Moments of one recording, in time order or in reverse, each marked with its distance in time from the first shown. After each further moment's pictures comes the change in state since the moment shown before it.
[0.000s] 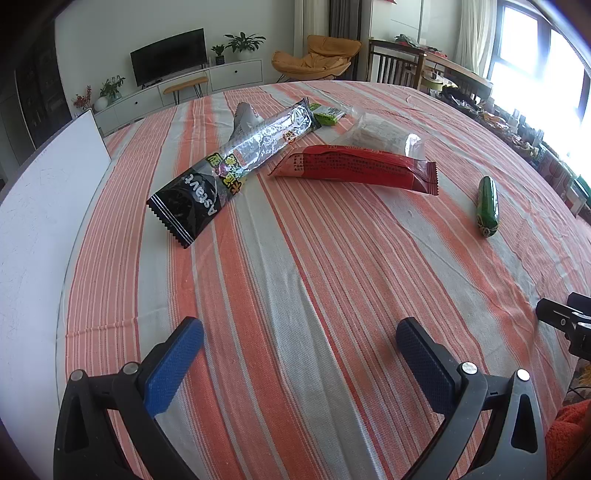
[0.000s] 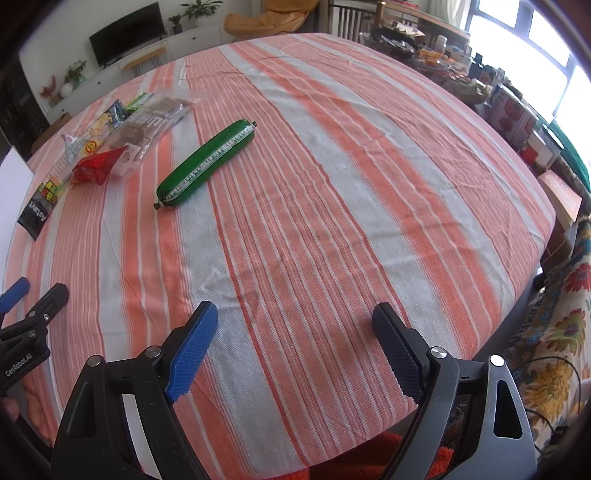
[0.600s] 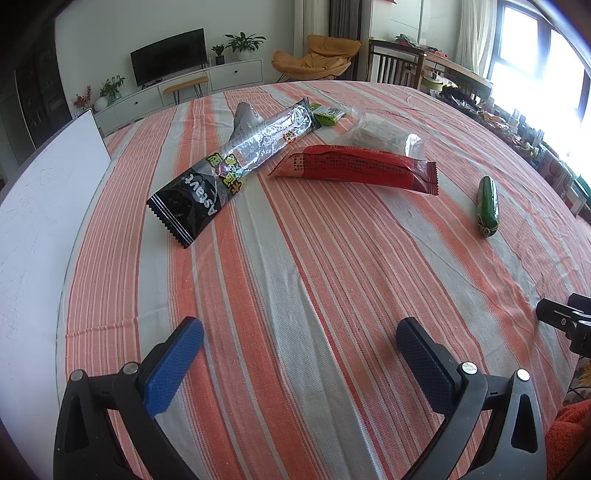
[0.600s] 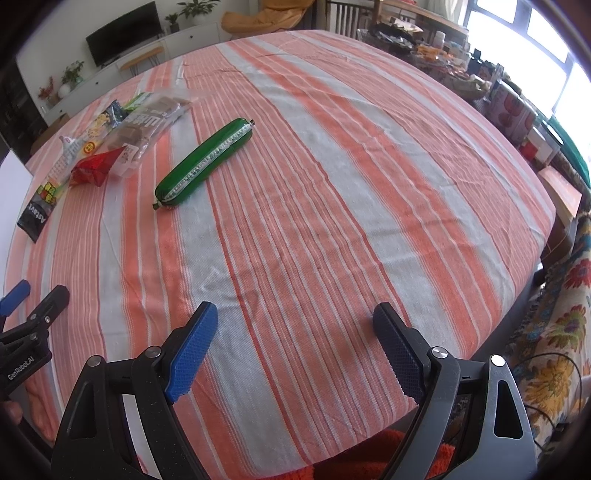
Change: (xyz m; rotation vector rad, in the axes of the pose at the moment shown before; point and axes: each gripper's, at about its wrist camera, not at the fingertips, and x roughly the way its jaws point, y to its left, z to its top) left arm 0.000 0.000 0.000 0.000 0.000 0.000; right arm 0.001 0.000 0.000 0.011 0.013 0.001
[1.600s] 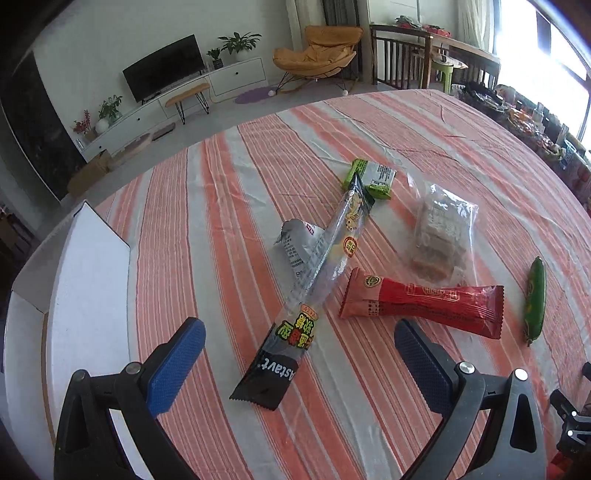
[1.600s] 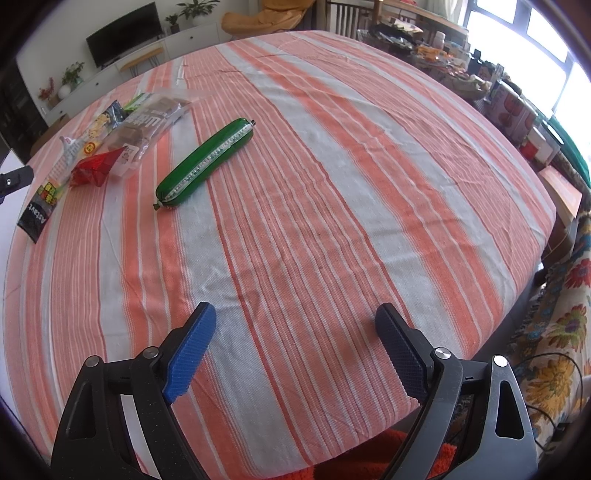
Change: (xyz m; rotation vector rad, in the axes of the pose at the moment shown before) left arm 0.023 0.032 0.132 0.126 0.081 0.119; right arm -0.001 -0.001 0.000 -0.002 -0.003 0.001
